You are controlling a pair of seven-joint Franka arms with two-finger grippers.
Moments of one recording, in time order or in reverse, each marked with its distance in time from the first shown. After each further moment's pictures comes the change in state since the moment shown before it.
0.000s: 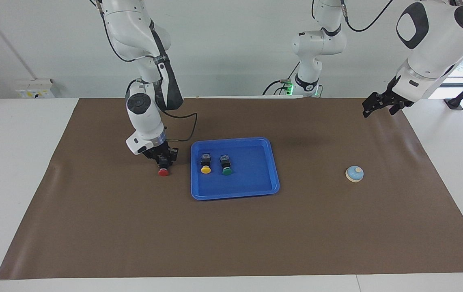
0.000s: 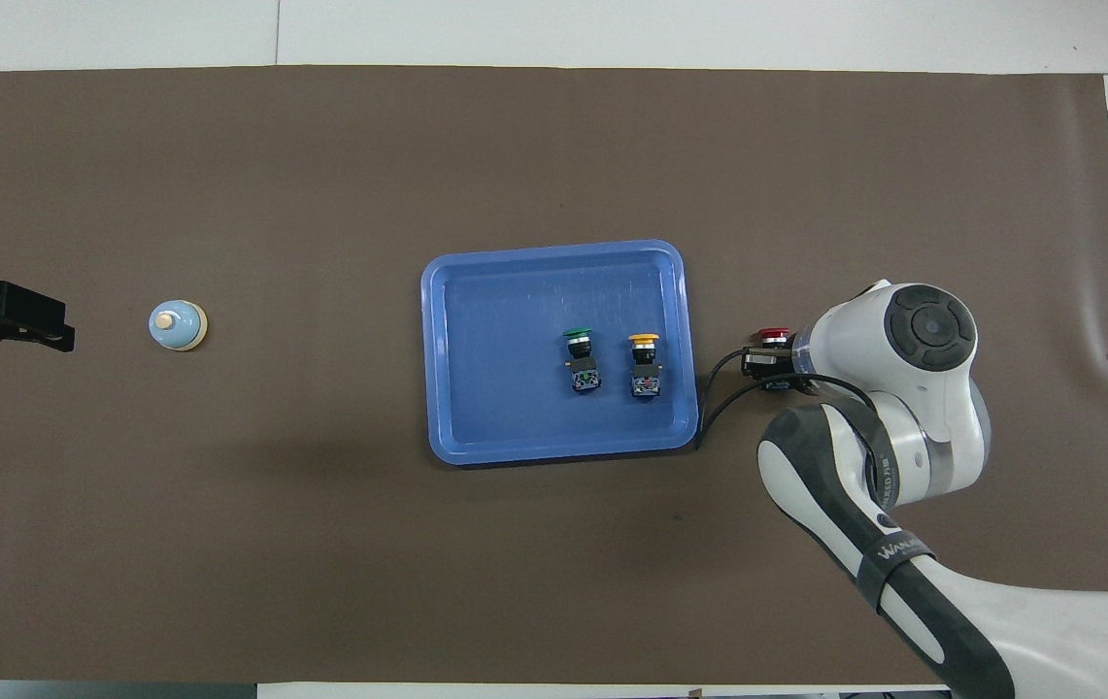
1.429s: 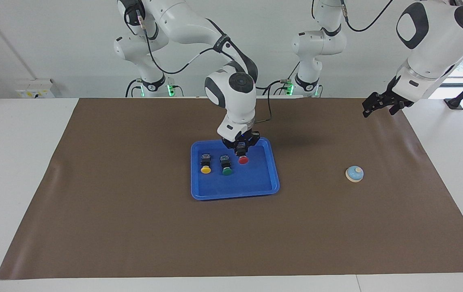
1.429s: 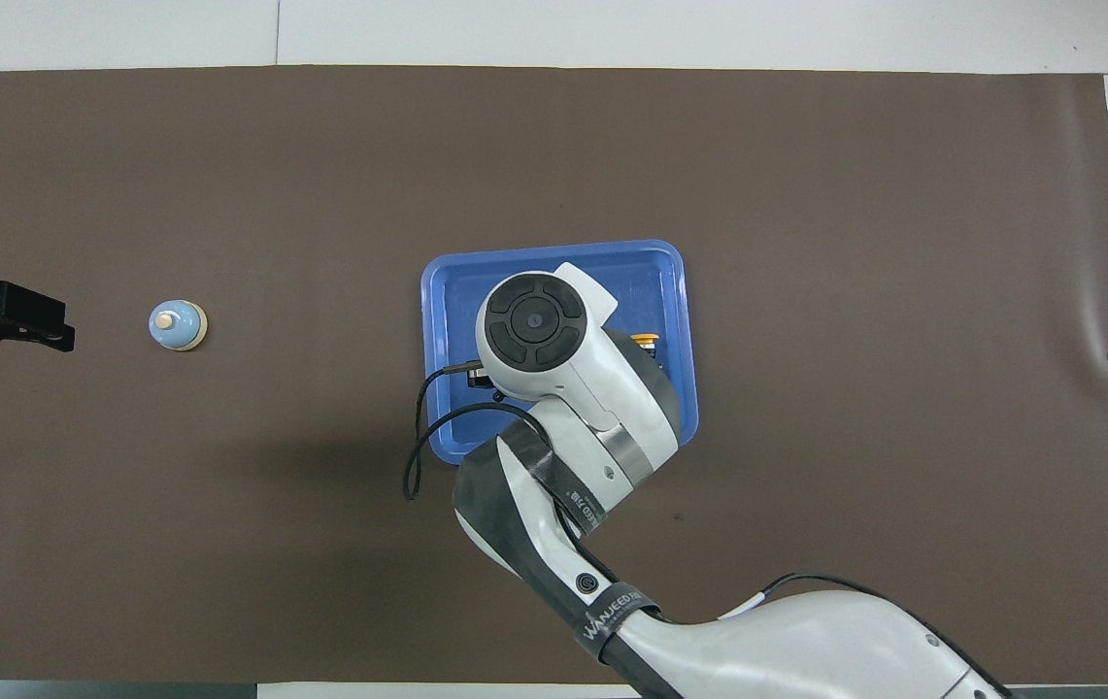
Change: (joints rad) left arm 0.000 0.000 0.000 0.000 0.000 0.000 0.000; right arm 0.441 0.288 0.022 0.588 0.001 -0.295 0.241
